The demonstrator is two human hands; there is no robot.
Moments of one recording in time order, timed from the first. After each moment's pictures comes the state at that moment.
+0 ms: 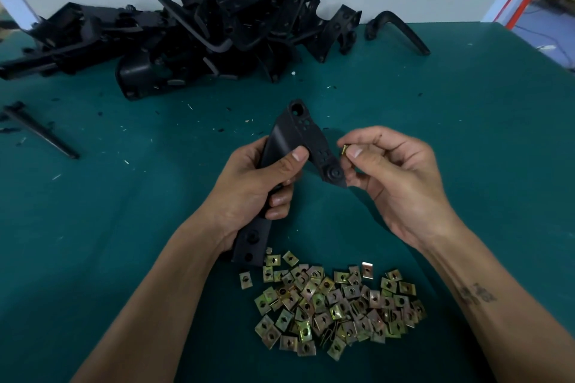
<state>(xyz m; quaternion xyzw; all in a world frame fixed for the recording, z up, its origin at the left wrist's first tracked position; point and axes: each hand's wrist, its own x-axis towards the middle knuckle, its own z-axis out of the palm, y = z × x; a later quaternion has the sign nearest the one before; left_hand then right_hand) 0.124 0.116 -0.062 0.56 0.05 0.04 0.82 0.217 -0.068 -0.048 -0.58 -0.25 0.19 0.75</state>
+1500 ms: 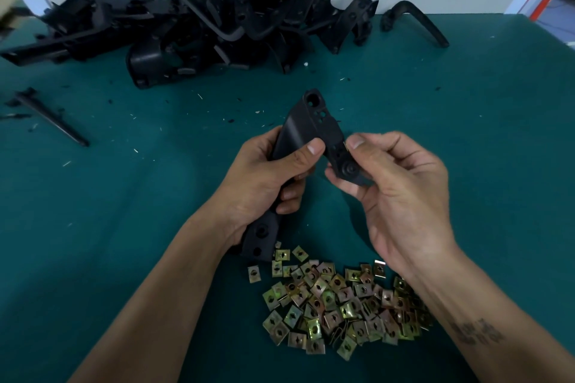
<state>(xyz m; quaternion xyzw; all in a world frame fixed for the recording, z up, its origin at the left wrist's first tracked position) 0.125 0.113 -0.062 0.56 0.05 0.05 0.82 0.175 -0.046 -0.037 -0.53 -0.08 0.16 0.83</state>
